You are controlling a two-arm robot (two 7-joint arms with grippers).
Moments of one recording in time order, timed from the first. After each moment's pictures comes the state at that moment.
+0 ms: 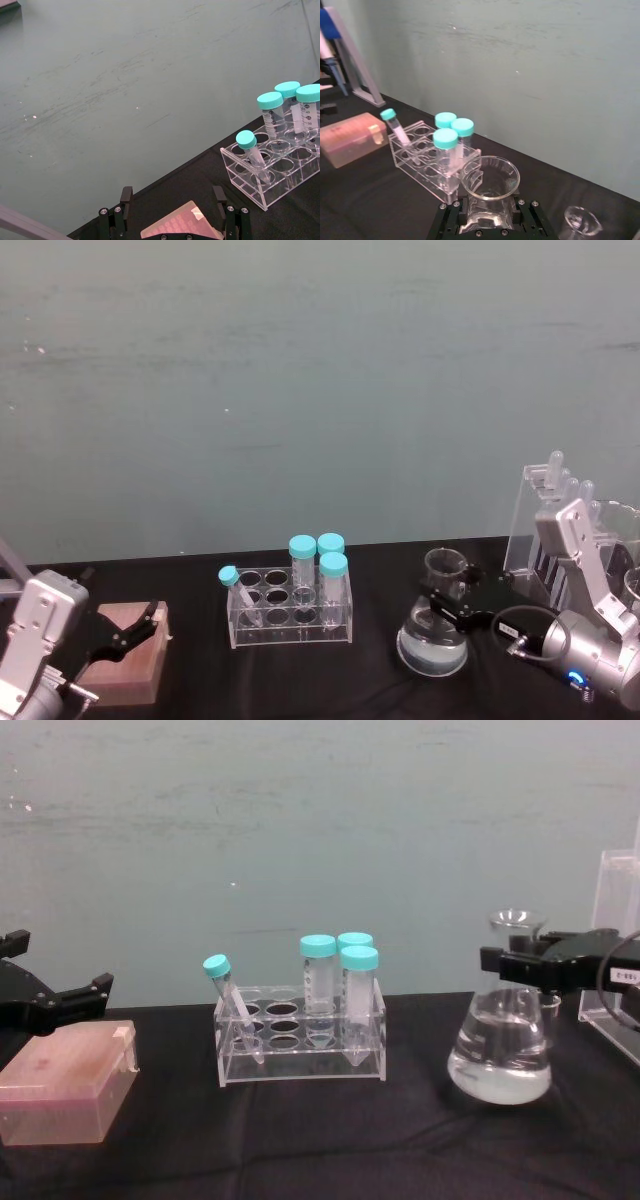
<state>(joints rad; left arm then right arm) -0.20 0.60 0.45 -1.41 -0.25 -0.12 0.03 0.39 0.45 -0.39 -1.27 0.44 0.03 0.47</state>
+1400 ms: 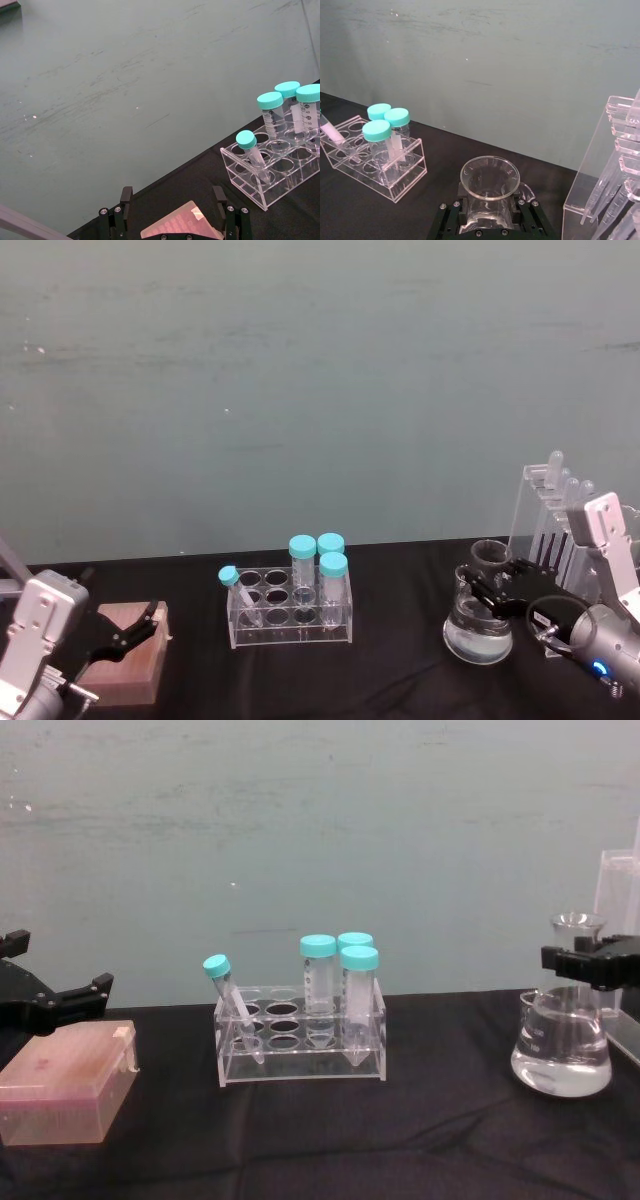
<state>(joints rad) -0.20 0.60 0.45 -1.41 -0.25 -0.12 0.03 0.37 0.41 -0.28 -1.25 0.36 0.09 0.37</state>
